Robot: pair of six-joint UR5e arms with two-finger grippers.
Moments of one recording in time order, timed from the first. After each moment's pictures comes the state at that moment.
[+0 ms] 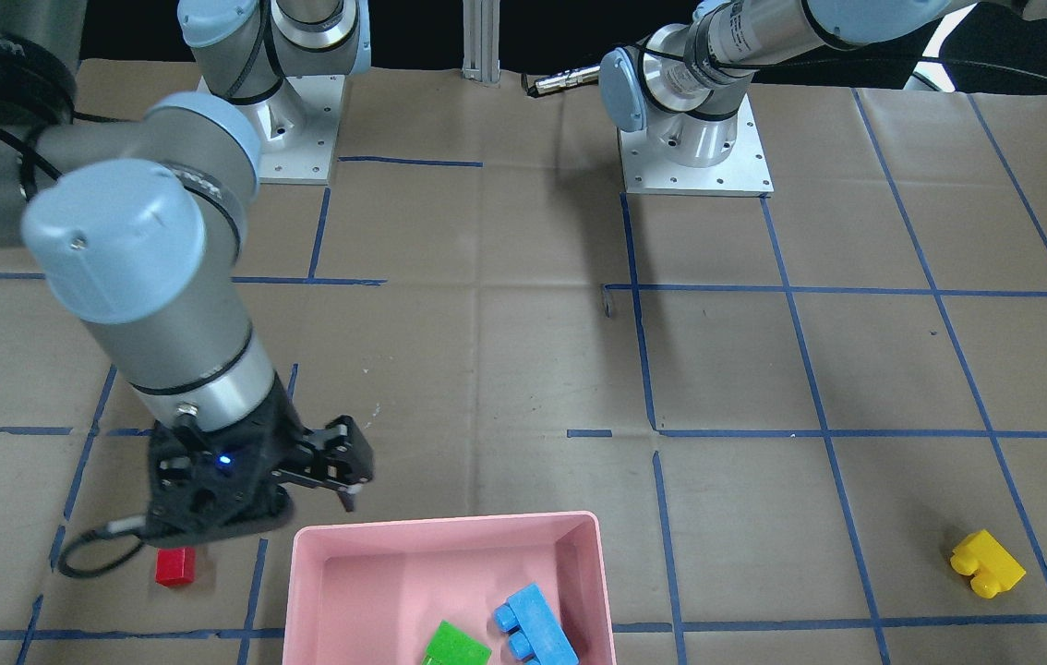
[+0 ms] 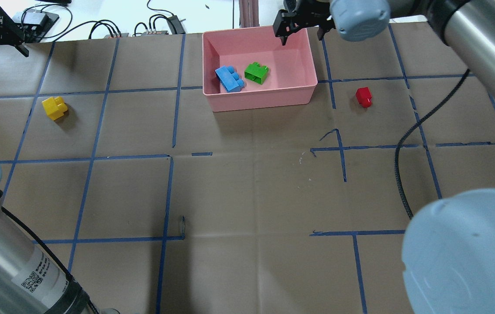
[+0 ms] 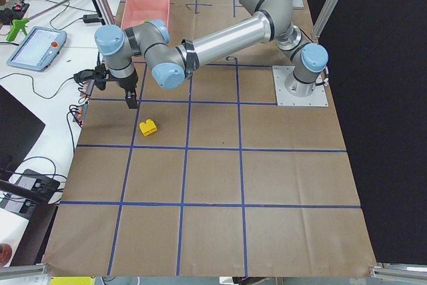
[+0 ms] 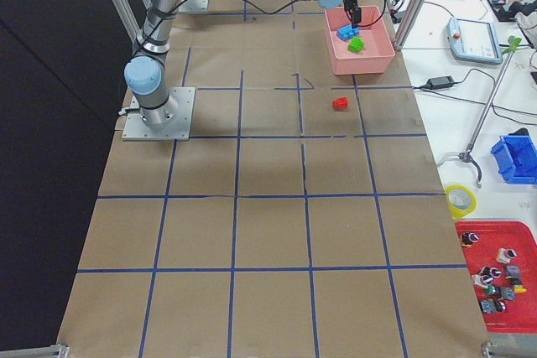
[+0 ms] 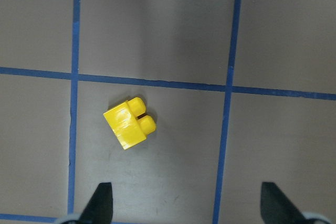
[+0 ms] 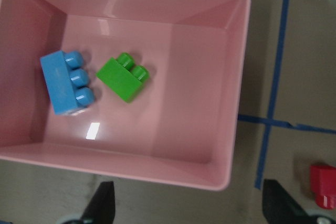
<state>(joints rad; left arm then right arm) -1.05 -2.26 -0.92 -1.52 1.51 0.16 1.64 -1.15 1.31 -1.97 -1.51 -0.07</state>
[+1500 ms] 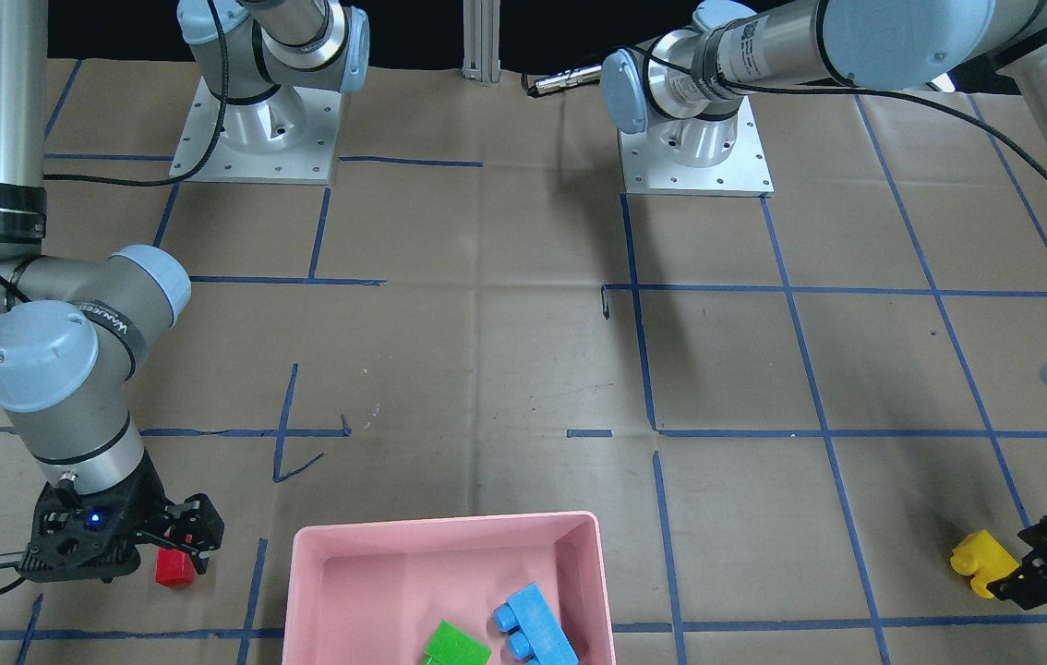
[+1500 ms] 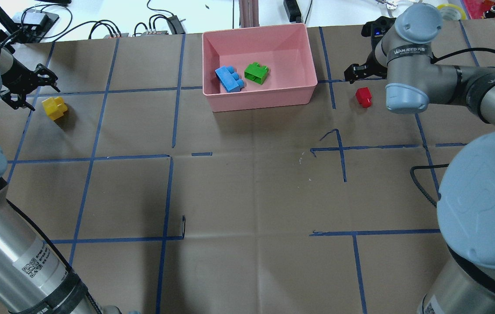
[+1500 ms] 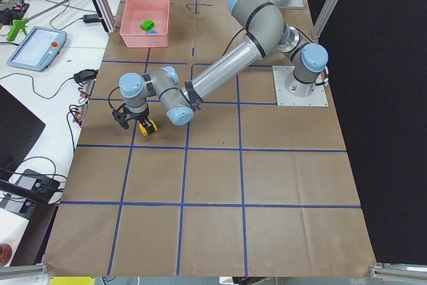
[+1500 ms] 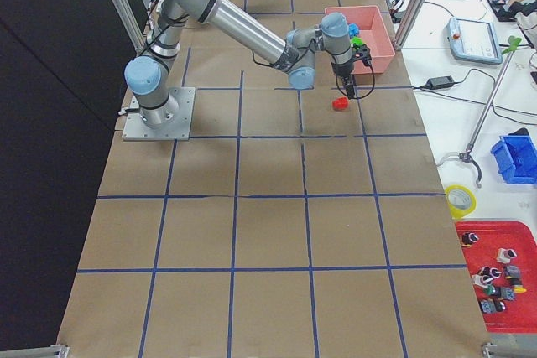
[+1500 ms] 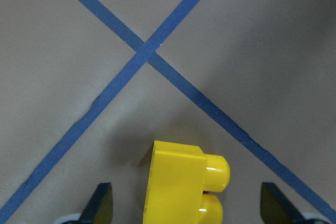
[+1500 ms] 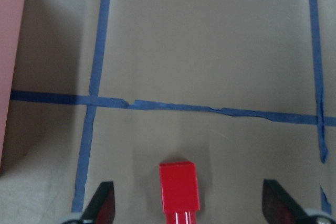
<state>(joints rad) -1.04 -2.36 -1.22 -1.07 1.51 -0.19 1.45 -1.00 1.66 -2.62 -1.53 -0.23</state>
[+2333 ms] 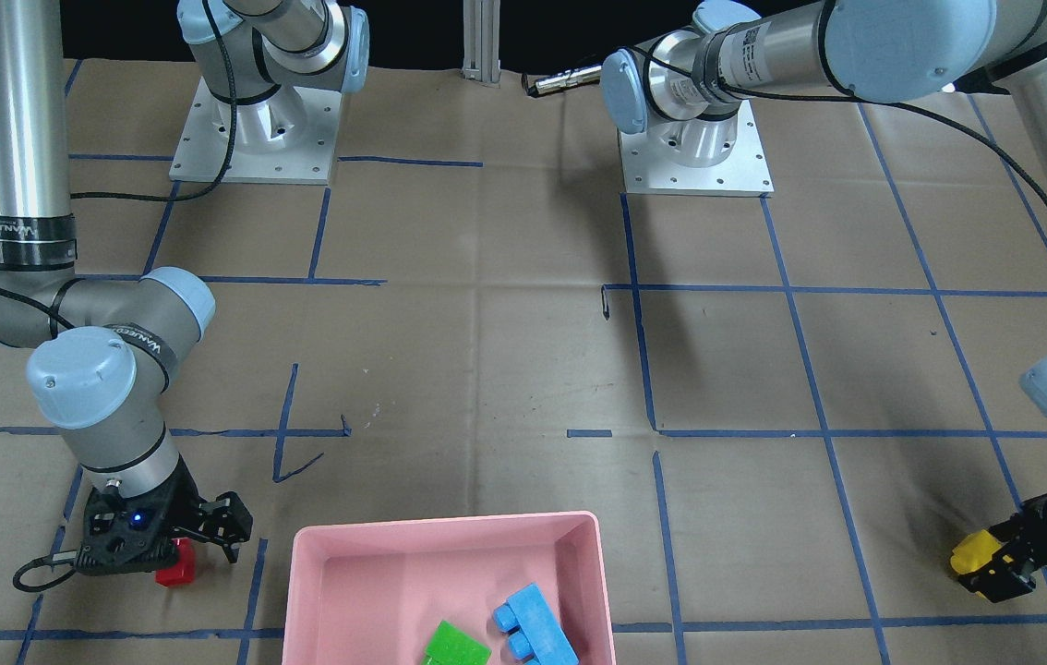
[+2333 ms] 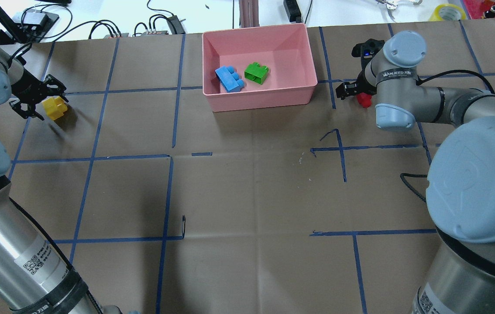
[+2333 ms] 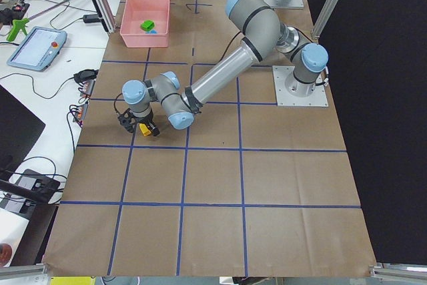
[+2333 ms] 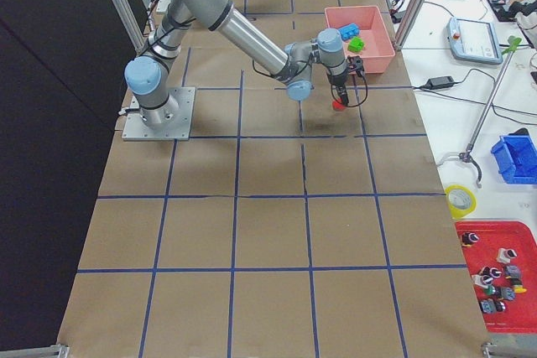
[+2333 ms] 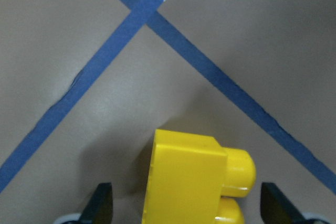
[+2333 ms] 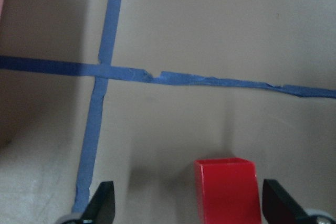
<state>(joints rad) -1.04 -2.38 -1.25 -1.07 1.51 -0.19 1.44 -0.96 1.74 -2.68 -1.51 -0.23</state>
